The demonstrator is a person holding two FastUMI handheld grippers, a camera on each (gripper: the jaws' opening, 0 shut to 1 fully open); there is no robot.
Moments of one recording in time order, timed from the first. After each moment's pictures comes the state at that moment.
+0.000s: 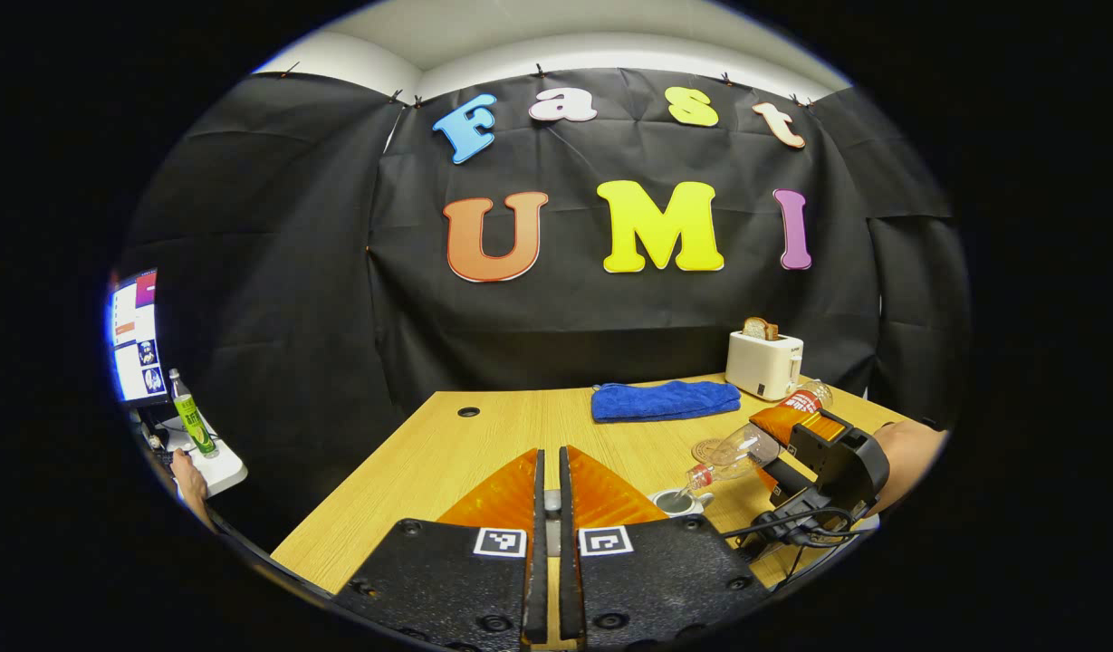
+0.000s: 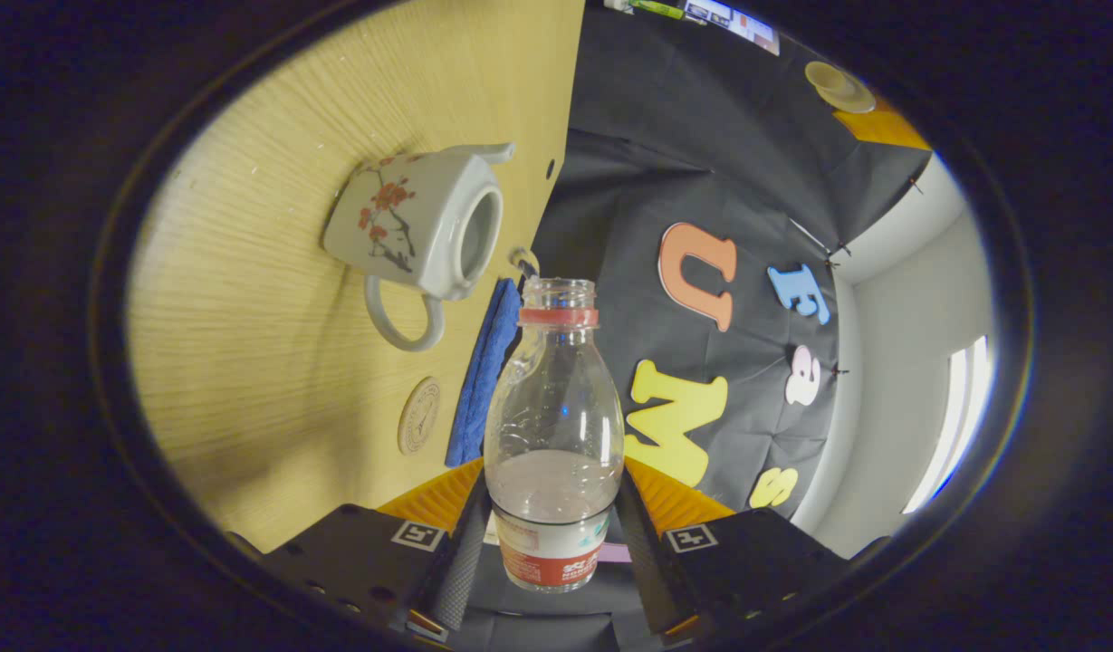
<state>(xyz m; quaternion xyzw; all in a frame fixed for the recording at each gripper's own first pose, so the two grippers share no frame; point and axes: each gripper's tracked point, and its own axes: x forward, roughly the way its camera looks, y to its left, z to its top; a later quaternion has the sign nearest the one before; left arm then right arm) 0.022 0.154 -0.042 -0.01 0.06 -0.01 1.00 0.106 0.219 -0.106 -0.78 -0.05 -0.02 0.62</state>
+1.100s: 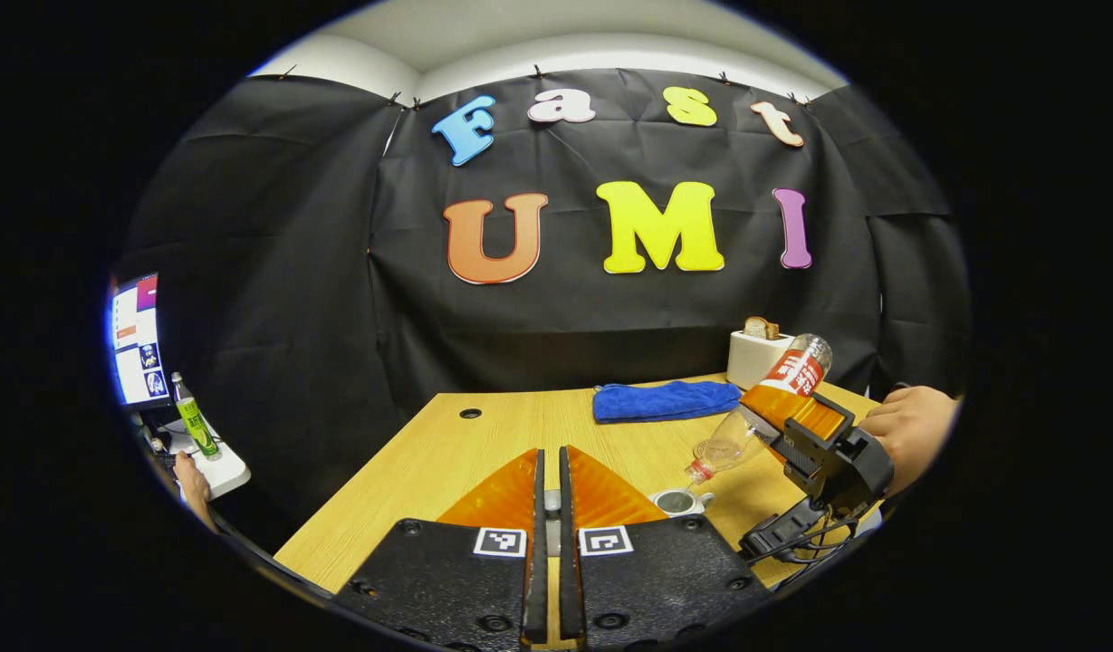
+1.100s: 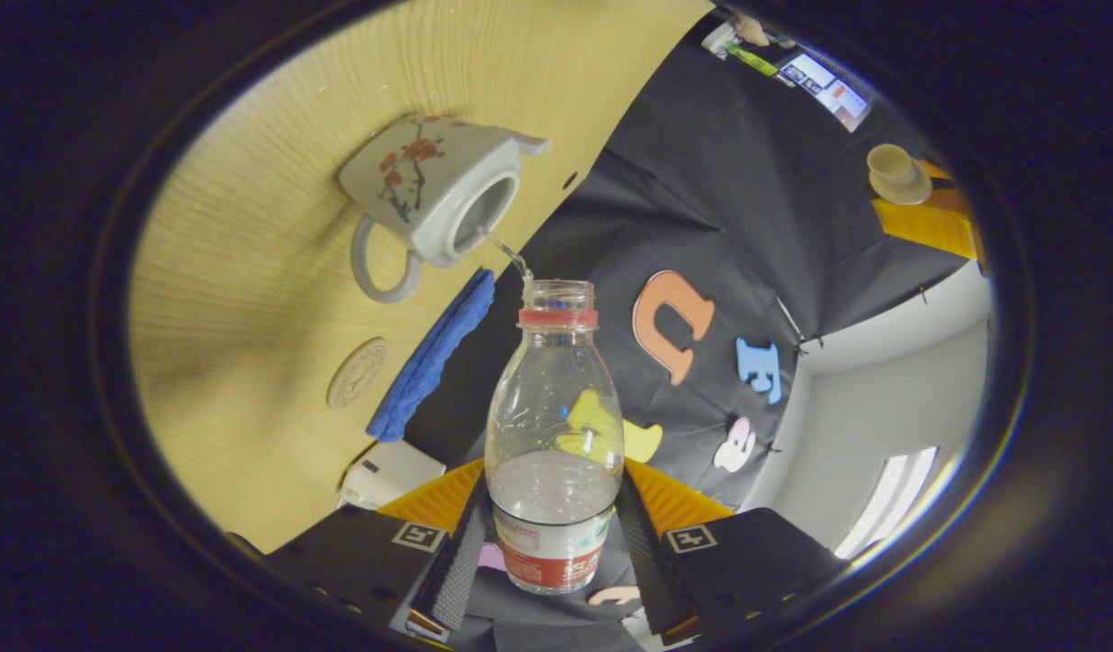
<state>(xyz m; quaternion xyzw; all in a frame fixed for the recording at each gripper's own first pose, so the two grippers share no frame) 0.021 0.154 -0.039 -0.01 0.06 -0.01 1.00 0.104 0.240 -0.055 -0.86 -0.13 -0.05 0.50</state>
